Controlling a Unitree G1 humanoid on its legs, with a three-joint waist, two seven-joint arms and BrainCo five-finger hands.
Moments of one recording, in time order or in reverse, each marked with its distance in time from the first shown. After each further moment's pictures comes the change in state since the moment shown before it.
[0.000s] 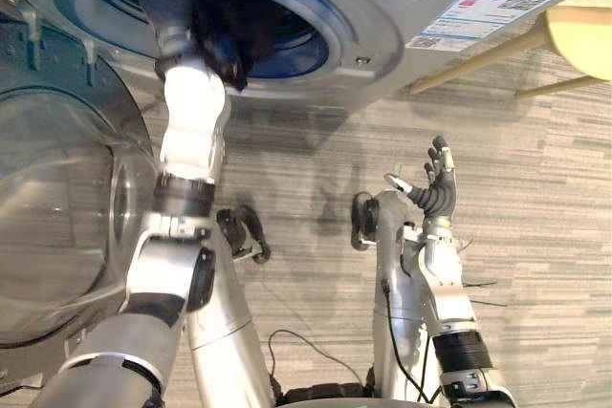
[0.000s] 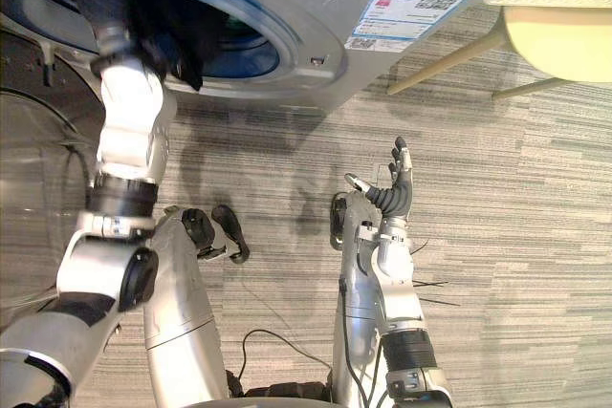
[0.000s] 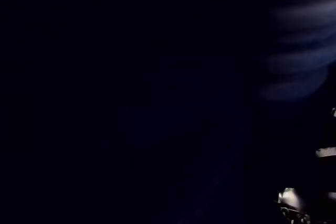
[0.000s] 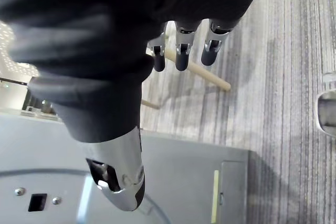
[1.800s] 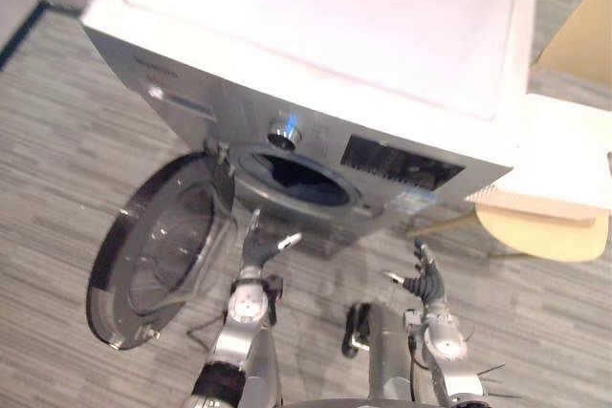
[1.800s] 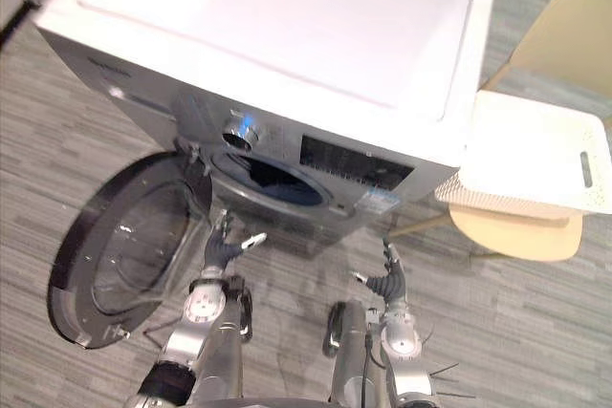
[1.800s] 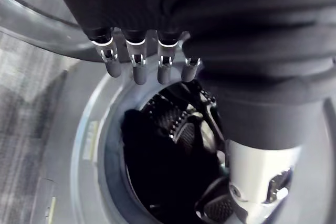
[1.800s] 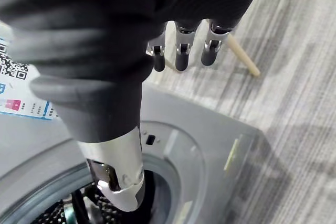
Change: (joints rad) left arm 1.179 -0.315 -0.058 0.136 0.057 -0.011 -0.311; right arm 0.309 -0.022 -0.029 0.461 -0.068 0.049 0.149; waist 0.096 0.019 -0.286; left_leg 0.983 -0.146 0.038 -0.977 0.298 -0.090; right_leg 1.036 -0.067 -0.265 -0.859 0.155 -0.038
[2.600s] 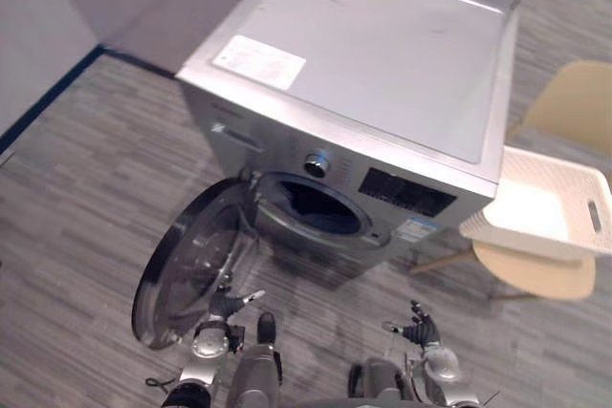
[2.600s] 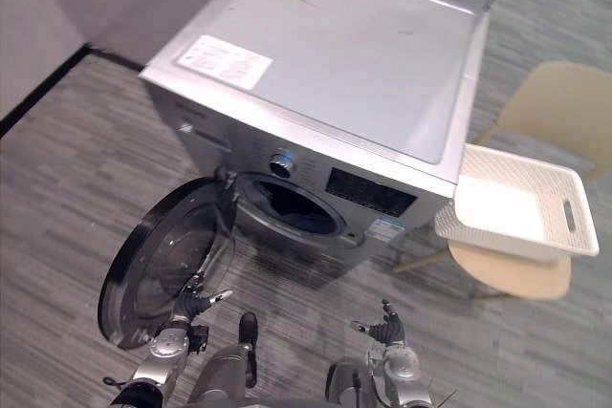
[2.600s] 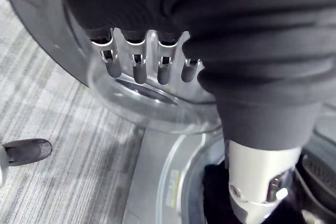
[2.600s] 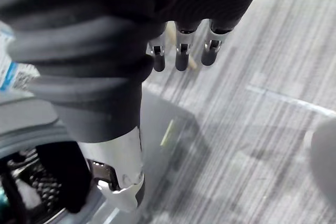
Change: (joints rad) left arm -0.006 0.067 0.057 0.202 -0.009 0.002 -0.048; right arm -0.202 -0.051 -0.001 0.343 0.087 -0.012 0.007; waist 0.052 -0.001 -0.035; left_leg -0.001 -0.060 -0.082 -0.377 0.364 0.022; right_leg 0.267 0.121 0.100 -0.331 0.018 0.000
